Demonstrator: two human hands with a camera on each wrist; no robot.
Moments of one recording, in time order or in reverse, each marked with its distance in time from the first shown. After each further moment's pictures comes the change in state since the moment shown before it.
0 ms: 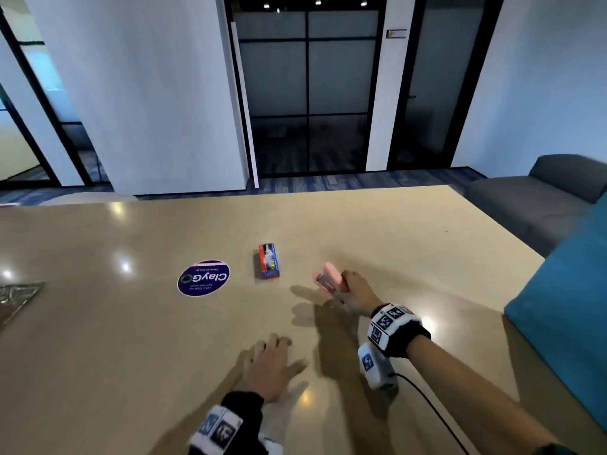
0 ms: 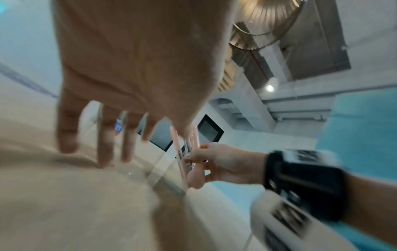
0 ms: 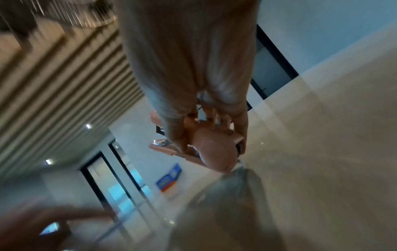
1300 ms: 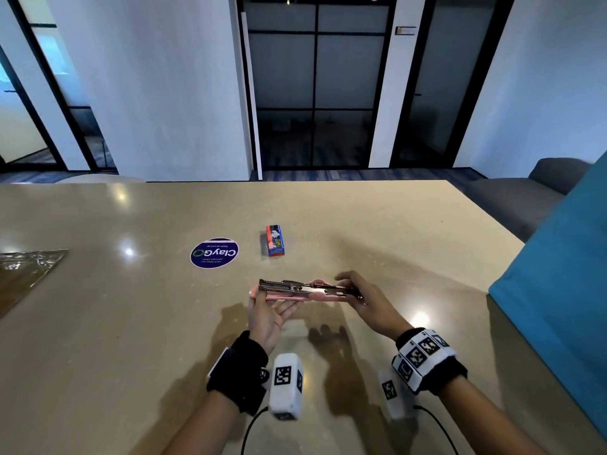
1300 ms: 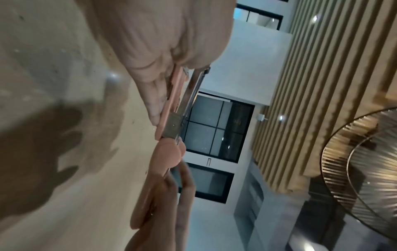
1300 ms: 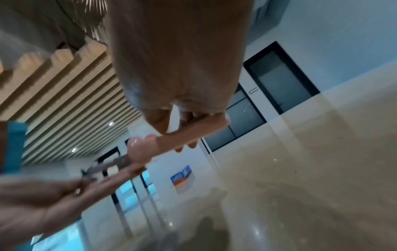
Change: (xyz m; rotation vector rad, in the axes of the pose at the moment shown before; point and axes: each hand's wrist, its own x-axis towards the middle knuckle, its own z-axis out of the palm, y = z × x) left_hand 0.014 -0.003 0.005 -2.089 0.312 -0.053; right_hand -0.116 -0.006 -0.007 0.304 0.008 -0.336
